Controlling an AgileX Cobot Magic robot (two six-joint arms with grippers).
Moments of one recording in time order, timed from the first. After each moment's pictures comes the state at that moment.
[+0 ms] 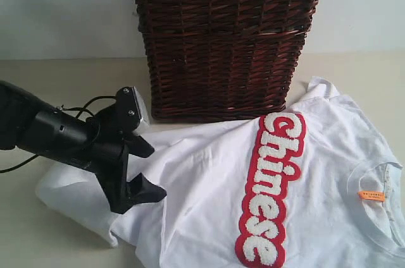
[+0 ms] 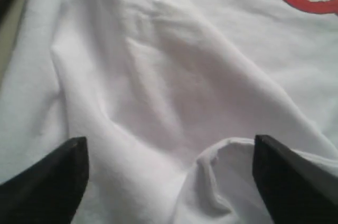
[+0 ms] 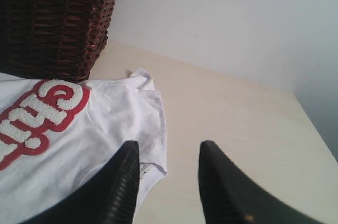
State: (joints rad) left arm -0.40 1.86 -0.85 -1.37 0.54 2.10; right arm -0.16 0.01 -0.22 0.26 0.58 -0.55
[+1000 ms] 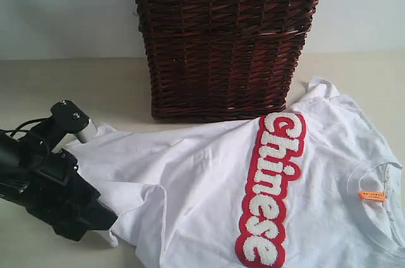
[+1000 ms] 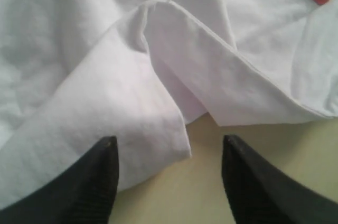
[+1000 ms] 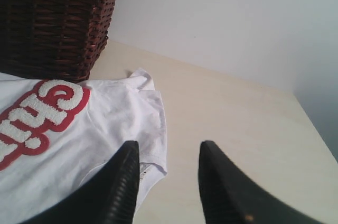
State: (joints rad) left arm -0.37 1.52 -0.64 -0.85 0.60 1.17; right arm -0.16 0.01 -0.22 0.26 0.58 -0.55
